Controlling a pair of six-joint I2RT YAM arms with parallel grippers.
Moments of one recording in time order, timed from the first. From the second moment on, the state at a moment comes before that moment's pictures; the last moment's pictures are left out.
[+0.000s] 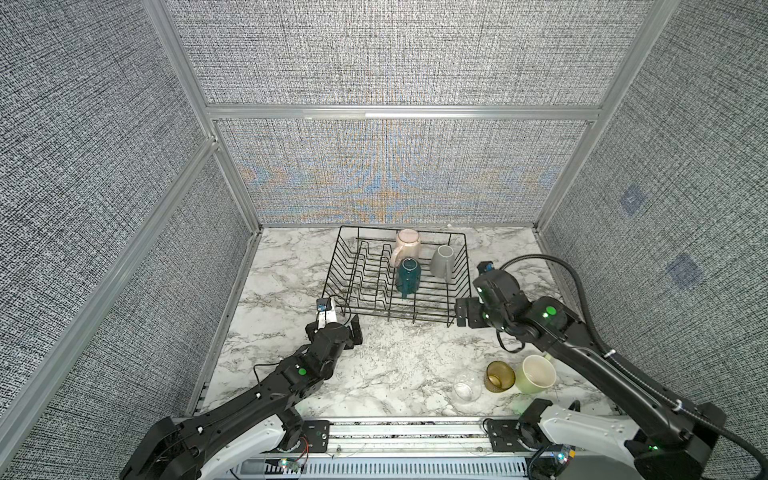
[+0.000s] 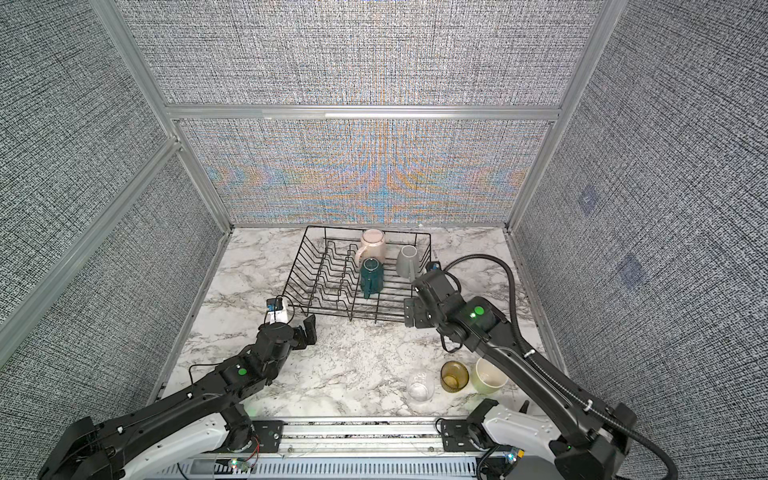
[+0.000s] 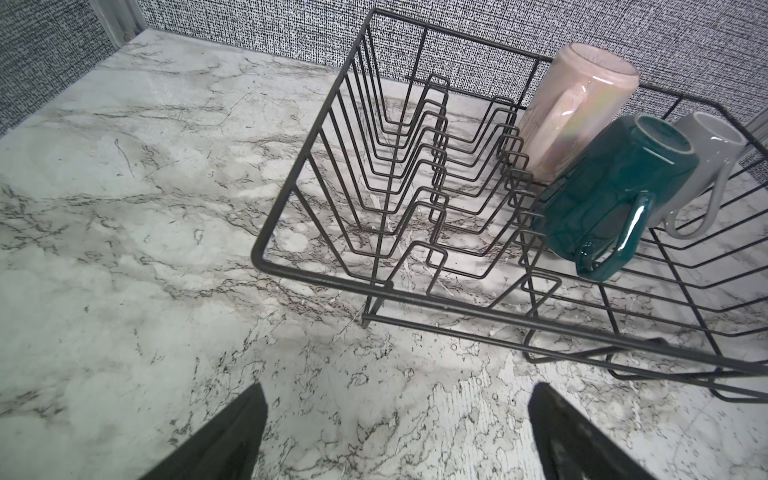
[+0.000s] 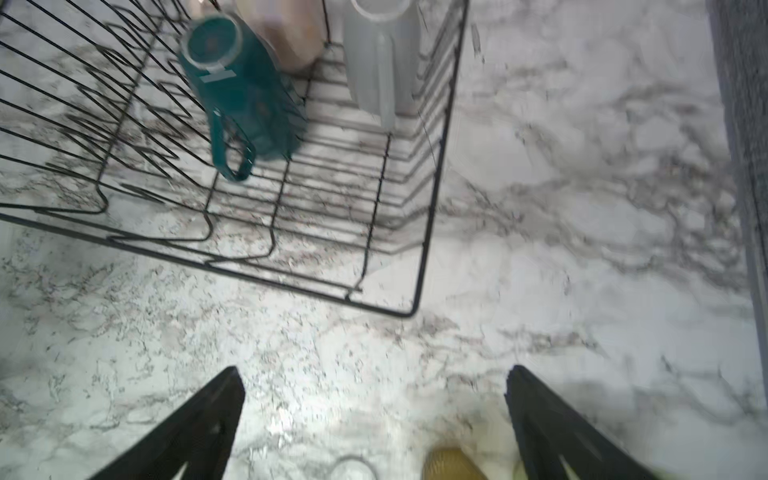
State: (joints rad) left arm -0.79 0.89 0.36 -0.04 -0.55 -0.56; right arm 0.68 1.08 1.10 -1.01 0.30 0.53
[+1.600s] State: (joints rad) left arm -0.79 0.82 0.32 -0.02 -0.55 -0.58; right arm 0.51 1.18 0.73 -1.09 -0.05 0.85
